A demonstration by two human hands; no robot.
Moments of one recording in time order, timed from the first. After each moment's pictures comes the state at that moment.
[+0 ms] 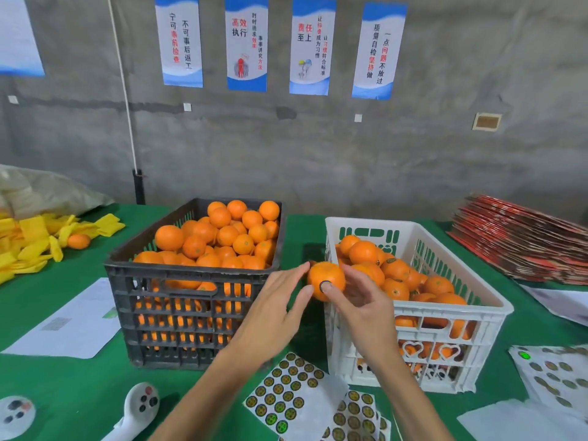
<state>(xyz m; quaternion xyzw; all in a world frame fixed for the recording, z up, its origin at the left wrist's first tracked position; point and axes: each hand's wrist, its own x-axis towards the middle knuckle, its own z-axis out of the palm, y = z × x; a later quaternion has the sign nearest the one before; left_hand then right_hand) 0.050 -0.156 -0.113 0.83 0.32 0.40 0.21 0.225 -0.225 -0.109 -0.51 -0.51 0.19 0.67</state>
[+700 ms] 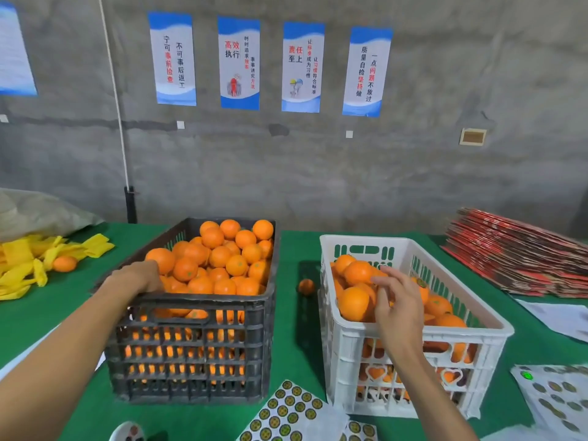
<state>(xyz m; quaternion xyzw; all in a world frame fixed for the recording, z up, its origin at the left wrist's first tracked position) -0.114 0.049 -0.049 0.69 0.73 0.00 0.06 0.298 -0.194 -0.099 -0.66 -0.49 -0.14 0.55</state>
